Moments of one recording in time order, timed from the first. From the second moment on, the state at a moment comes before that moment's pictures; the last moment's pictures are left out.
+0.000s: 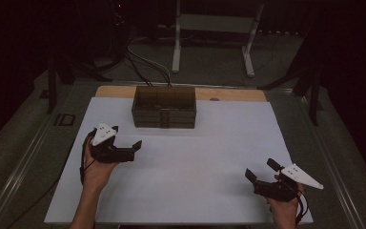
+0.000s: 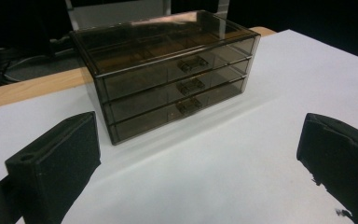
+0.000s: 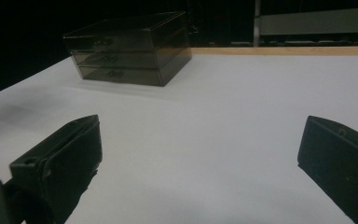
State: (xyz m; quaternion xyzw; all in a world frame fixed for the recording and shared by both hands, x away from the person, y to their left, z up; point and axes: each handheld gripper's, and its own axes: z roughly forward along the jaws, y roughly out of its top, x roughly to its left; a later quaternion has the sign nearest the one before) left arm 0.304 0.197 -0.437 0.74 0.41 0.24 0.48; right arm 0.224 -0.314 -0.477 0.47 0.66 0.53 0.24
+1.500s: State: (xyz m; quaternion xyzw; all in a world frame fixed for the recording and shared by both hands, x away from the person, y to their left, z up) left arm 0.252 0.248 -0.461 0.68 0.43 0.28 0.52; right arm 0.223 -0.312 -0.477 0.47 0.66 0.53 0.25
